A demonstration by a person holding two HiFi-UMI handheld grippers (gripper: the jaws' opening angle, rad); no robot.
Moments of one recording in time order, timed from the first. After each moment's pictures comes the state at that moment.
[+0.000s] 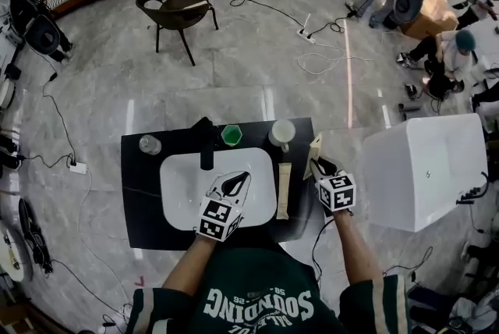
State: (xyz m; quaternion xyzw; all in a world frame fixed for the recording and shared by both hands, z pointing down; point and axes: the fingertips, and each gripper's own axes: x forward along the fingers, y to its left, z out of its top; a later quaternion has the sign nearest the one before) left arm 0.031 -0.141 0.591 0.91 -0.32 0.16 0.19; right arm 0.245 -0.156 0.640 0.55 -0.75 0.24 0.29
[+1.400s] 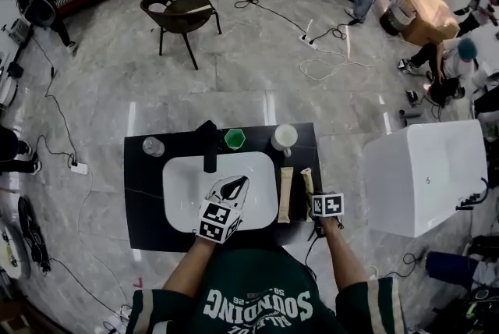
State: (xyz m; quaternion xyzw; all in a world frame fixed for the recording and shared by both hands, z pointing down) left arm 0.017 -0.140 0.600 0.91 -0.33 0.17 0.19; right arm 0.263 -0.050 0.779 0.53 -0.61 0.46 0.35
